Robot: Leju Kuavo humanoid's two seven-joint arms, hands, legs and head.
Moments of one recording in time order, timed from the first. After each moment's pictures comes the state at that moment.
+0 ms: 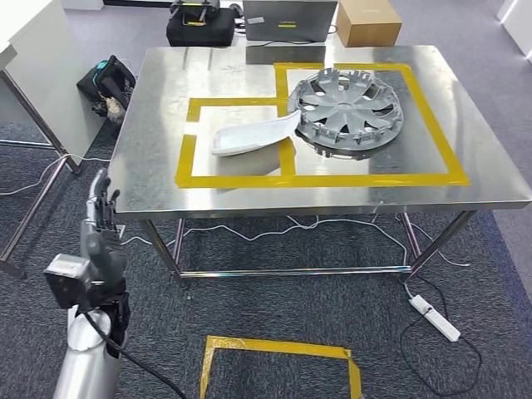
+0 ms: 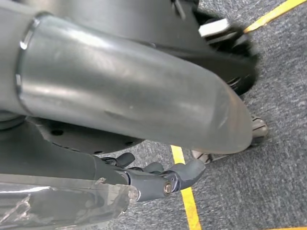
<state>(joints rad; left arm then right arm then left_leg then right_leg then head) -0.06 -0.22 -0.12 -1.57 -0.16 0.00 -0.51 -0.12 0.27 -1.00 -0.22 0.70 -0.18 0.01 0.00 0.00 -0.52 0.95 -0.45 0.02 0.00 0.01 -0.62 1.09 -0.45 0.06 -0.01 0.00</state>
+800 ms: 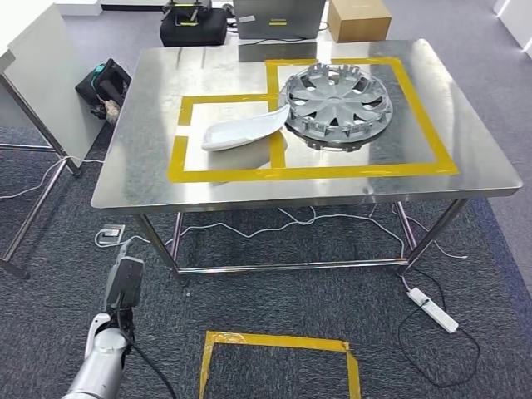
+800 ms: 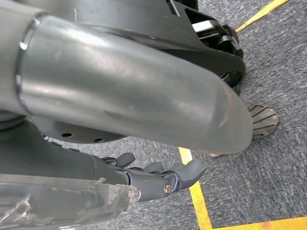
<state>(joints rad) -0.19 -0.14 0.08 -0.86 -0.42 0.27 -0.38 -0.11 0.26 -1.01 -0.22 0.71 -0.17 0.03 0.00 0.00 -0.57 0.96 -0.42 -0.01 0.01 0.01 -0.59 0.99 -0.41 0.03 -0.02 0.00</state>
